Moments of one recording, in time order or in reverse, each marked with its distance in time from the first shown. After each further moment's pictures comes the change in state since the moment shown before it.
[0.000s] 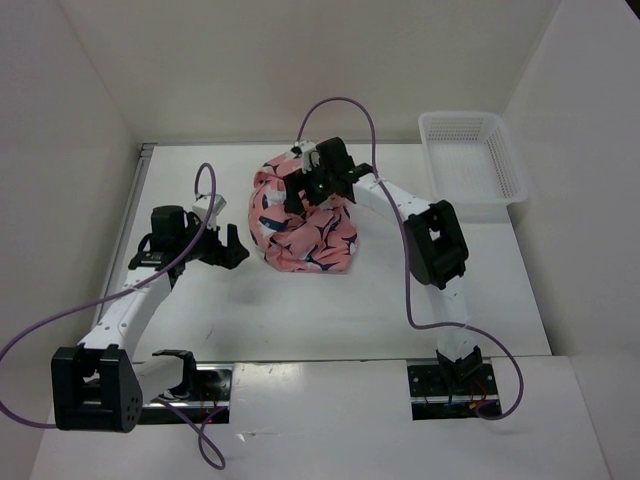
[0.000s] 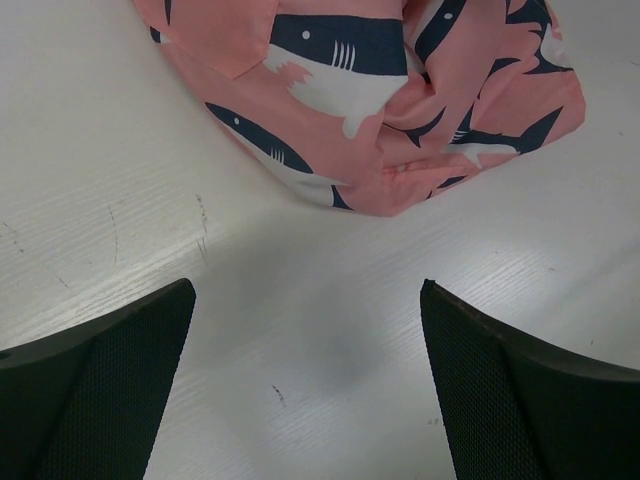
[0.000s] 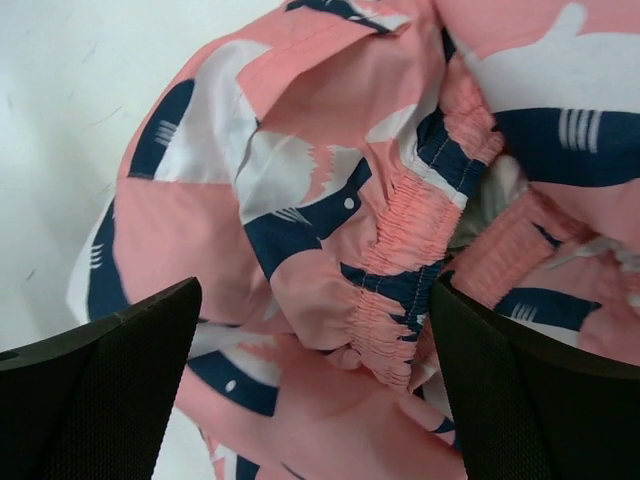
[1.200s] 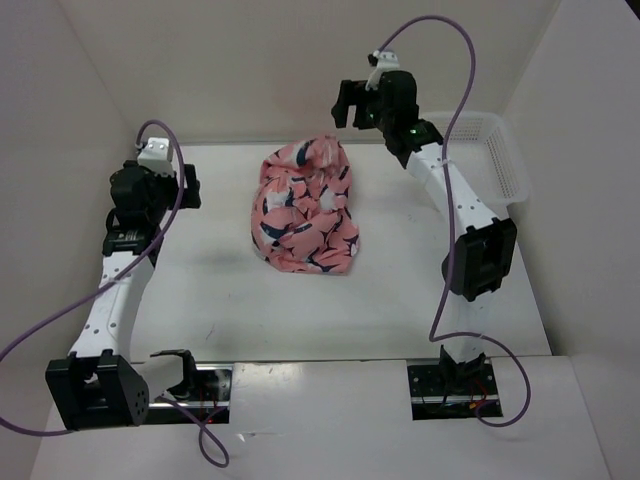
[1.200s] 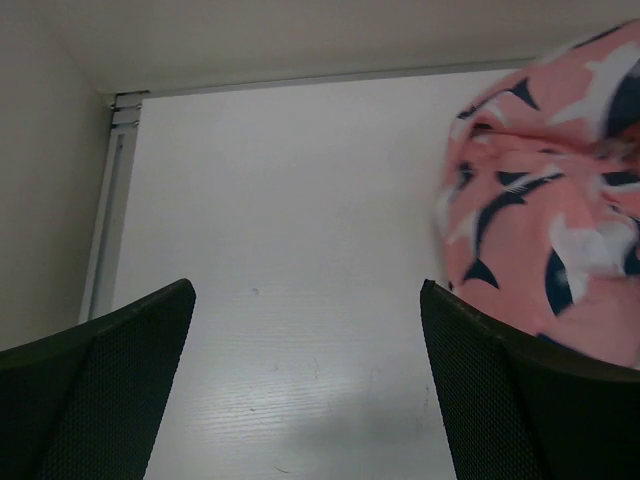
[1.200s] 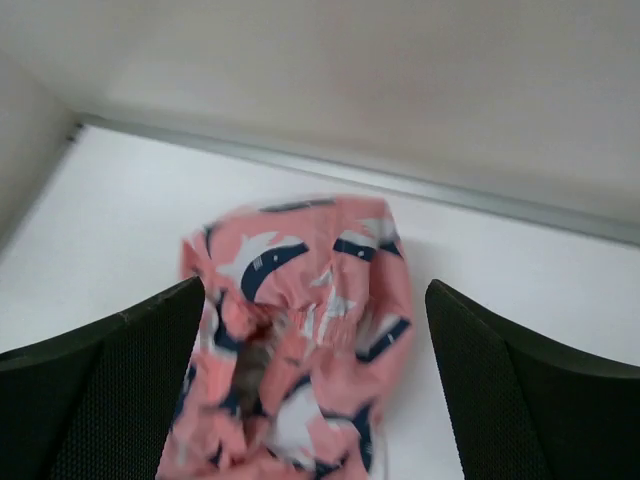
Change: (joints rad) left arm 0.108 0.013 0.270 0.176 -0.437 0.001; right arm -0.188 -0.245 0.238 0.057 0.303 0.198
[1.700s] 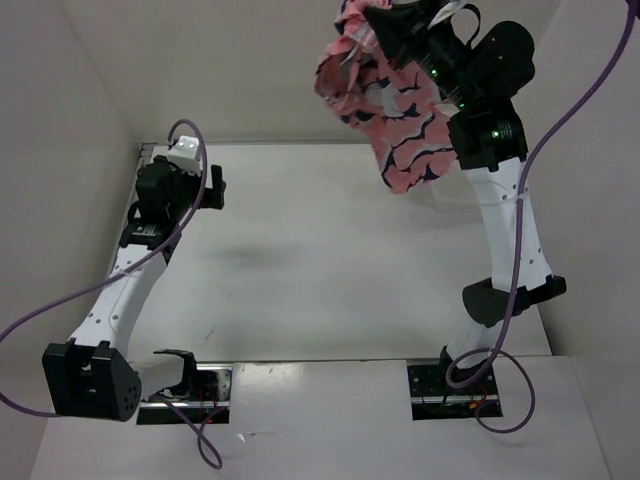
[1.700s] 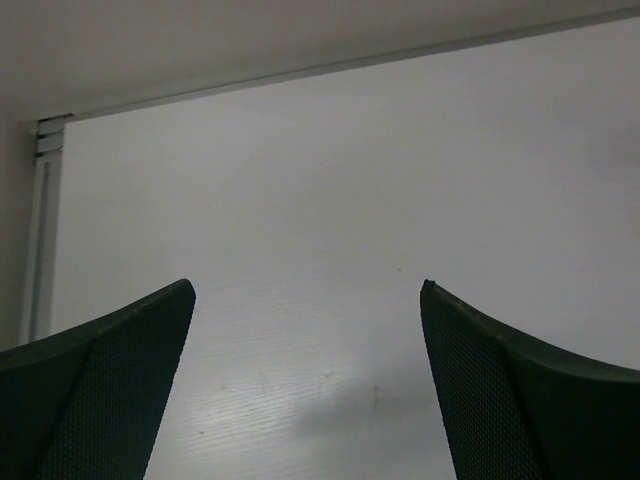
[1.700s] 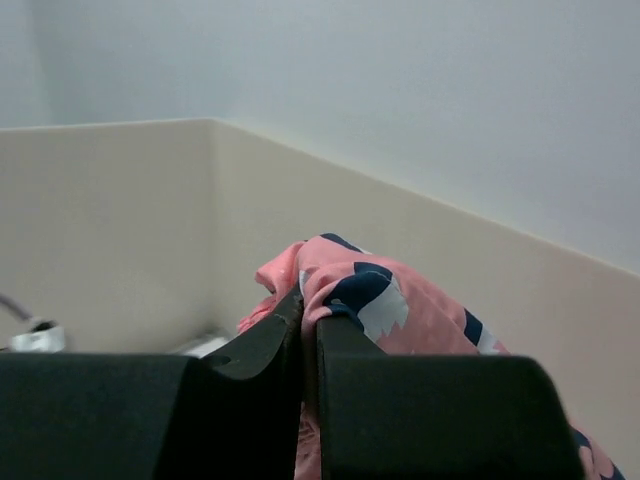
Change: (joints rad) left arm -0.171 0.066 0.029 -0.003 0.014 0.000; right arm -0.031 -0.229 0.334 0.075 -0.266 -0.173
